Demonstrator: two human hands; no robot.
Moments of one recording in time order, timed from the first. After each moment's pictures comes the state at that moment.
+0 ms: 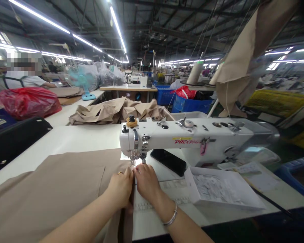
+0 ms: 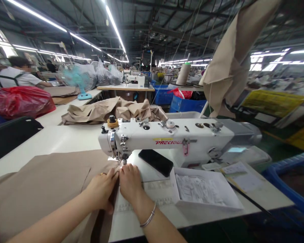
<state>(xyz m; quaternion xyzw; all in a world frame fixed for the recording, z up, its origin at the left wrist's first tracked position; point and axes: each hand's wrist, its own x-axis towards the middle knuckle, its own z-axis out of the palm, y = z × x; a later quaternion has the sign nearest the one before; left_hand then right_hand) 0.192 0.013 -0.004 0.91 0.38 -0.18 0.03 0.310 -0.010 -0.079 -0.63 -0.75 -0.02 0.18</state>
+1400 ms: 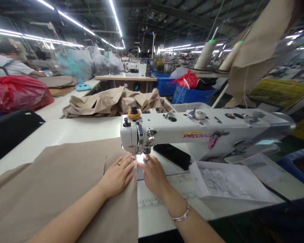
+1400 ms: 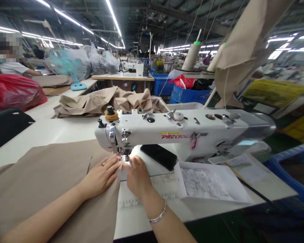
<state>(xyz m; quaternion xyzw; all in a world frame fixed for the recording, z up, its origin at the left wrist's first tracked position) 0.154 0.058 -0.058 0.96 0.26 0.02 0.02 0.323 -0.018 -0.077 -0.65 -0.71 0.05 0.25</state>
